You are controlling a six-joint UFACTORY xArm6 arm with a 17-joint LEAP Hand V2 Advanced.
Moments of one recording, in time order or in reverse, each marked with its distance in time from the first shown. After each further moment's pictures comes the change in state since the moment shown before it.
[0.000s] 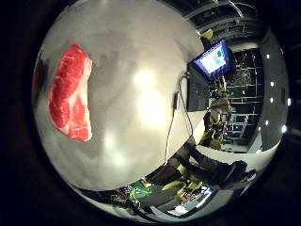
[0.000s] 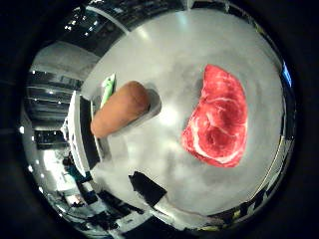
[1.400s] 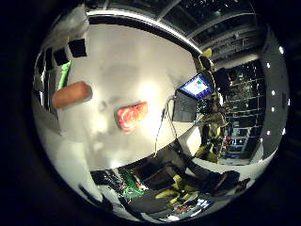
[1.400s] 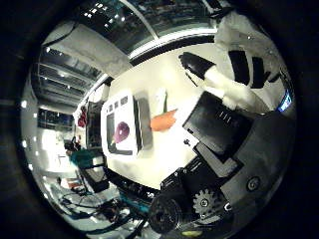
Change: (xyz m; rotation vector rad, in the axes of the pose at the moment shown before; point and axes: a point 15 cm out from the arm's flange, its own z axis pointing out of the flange) arm -0.033 0.003 -0.234 0.139 -0.023 -0.154
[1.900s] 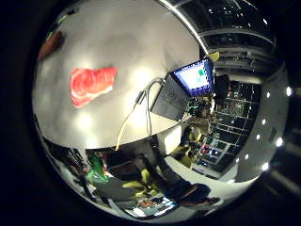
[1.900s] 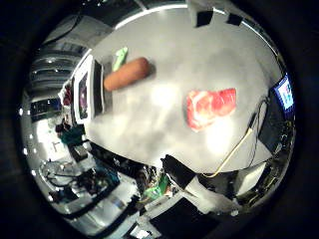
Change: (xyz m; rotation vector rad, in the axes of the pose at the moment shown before) arm 0.144 0.083 0.107 -0.338 0.163 -0.294
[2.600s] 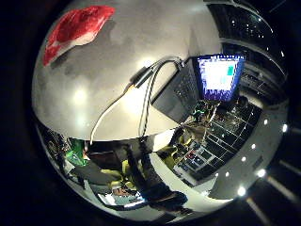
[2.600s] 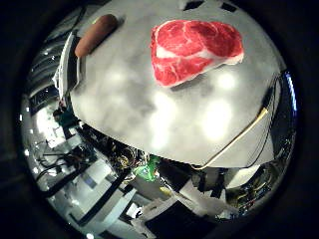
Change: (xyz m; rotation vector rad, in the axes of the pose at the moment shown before) arm -0.005 0.004 0.106 -0.079 -0.071 -0.074
